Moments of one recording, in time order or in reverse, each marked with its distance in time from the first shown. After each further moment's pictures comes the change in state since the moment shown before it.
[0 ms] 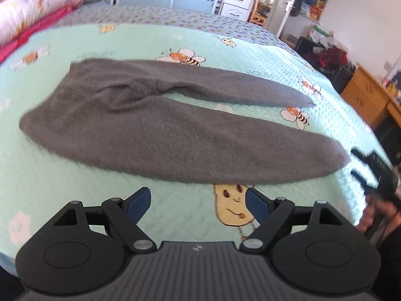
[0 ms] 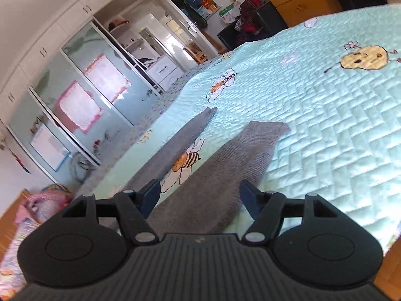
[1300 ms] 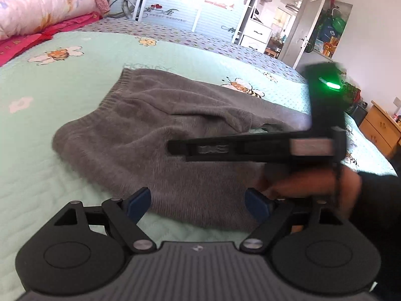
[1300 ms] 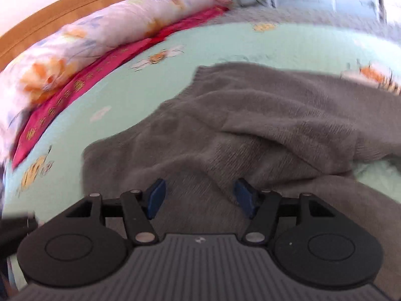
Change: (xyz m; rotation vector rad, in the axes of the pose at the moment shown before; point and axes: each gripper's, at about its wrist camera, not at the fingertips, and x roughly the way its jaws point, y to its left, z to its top) left arm 0.056 0.169 0.023 -0.020 -0.179 0.001; right arm 0.163 0.389 -0.280 -0.879 0.647 0.530
